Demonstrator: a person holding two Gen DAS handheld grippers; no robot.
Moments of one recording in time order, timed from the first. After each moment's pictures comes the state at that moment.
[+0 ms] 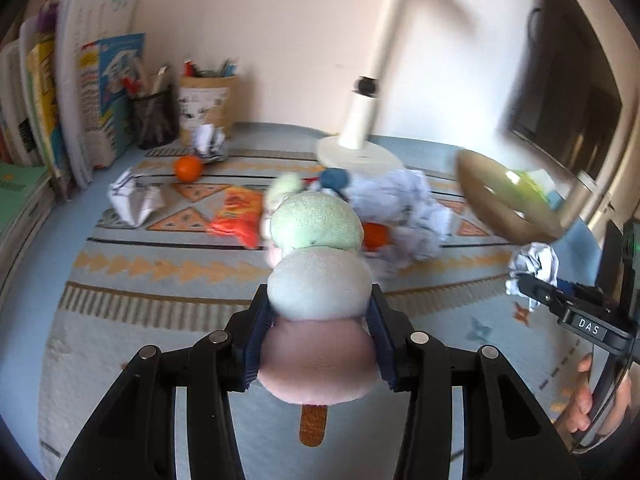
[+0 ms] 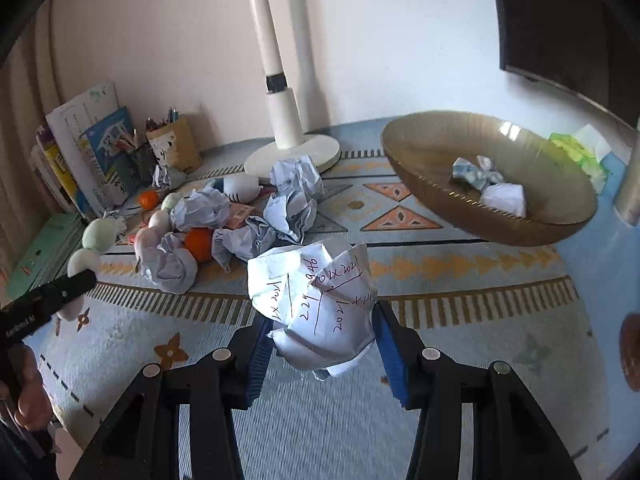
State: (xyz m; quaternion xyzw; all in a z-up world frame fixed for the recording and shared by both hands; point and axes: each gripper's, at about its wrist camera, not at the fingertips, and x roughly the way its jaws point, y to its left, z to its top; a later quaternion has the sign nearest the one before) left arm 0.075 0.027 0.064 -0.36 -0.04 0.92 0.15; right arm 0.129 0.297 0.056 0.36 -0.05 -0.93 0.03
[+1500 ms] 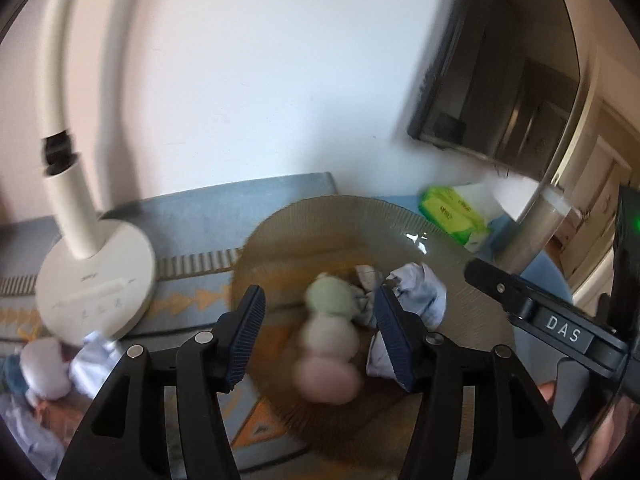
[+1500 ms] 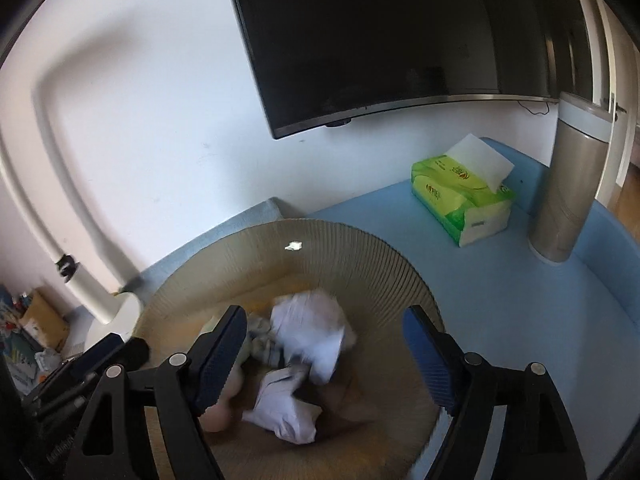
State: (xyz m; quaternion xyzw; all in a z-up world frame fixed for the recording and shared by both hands) left arm -0.088 0.308 0.088 -0.35 -0.04 0.89 0.29; right arm 0.000 0.509 0.112 0.32 -0.16 -0.92 -0.16
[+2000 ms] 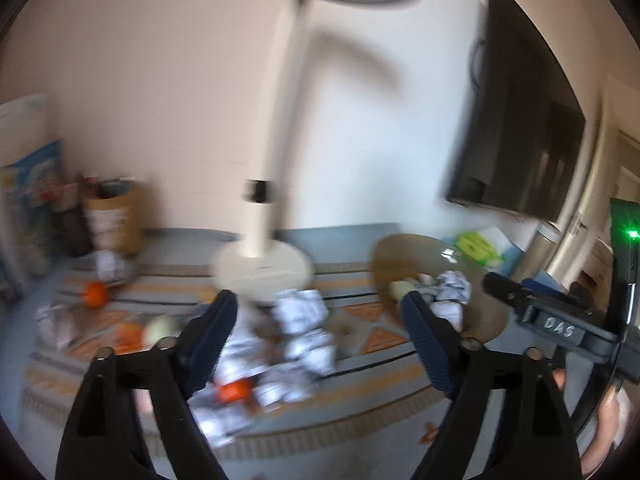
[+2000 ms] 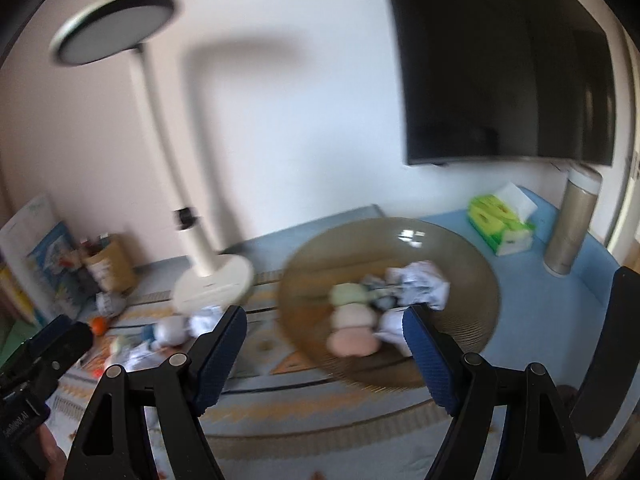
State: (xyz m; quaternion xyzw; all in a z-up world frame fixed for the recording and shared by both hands) left arm 0.043 0.122 0.147 -0.25 -0.05 0.95 0.18; right arm 0.082 0.346 0.162 0.28 -0.07 -0.95 -0.08
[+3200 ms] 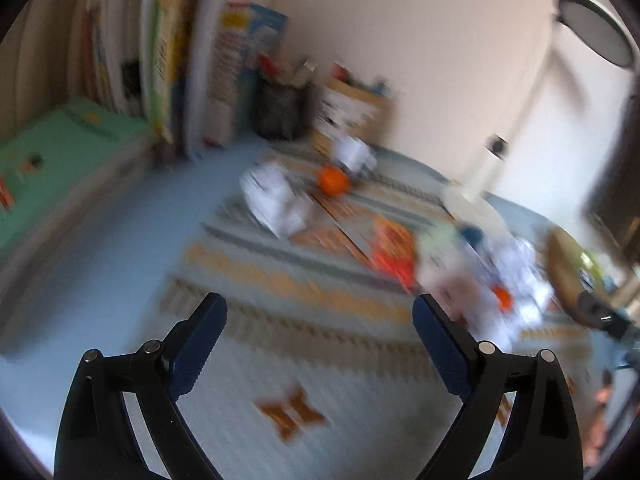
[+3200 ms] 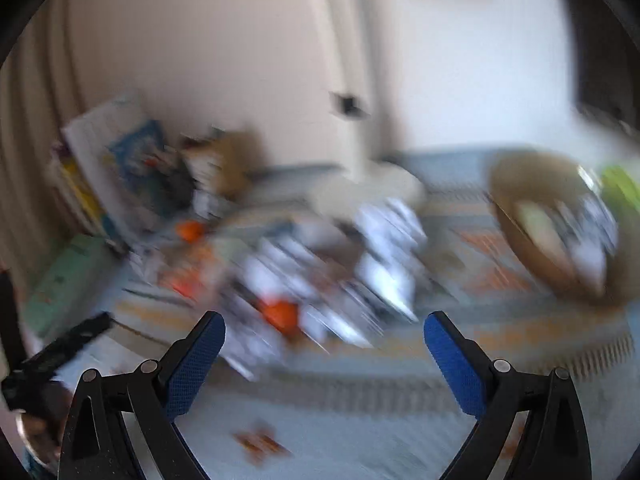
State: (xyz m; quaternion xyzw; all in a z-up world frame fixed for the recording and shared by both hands) left arm 0.033 -0.101 0.049 -0.35 -0.13 0.93 -0.01; right arm 0.032 0.195 0.079 0.35 -0.05 -0.93 0.11
